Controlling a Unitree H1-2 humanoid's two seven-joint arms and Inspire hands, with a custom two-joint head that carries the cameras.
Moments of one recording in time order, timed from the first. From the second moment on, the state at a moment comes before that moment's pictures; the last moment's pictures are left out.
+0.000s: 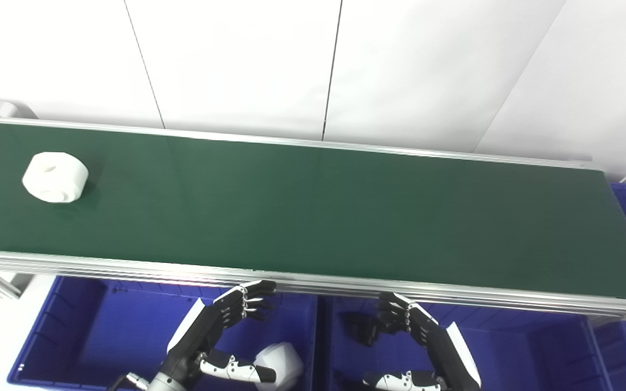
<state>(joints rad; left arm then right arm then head) 0.29 0.16 -0.22 0.10 -0.01 -0.41 -0.27 0.40 -0.17 0.20 -0.07 -0.15 -0.29 0.08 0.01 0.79</state>
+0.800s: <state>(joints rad) 0.29 0.16 -0.22 0.10 -0.01 -0.42 -0.28 0.40 -0.17 0.19 -0.07 -0.14 -0.29 0.10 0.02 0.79</state>
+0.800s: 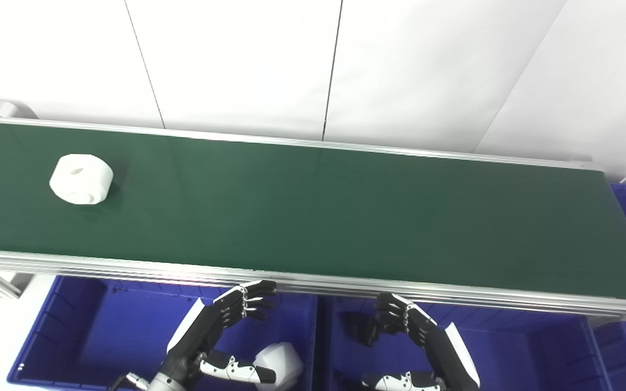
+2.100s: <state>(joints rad) 0.29 0.16 -0.22 0.12 0.01 -0.42 -0.28 0.39 -0.17 0.19 -0.05 -0.15 -0.29 0.11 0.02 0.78</state>
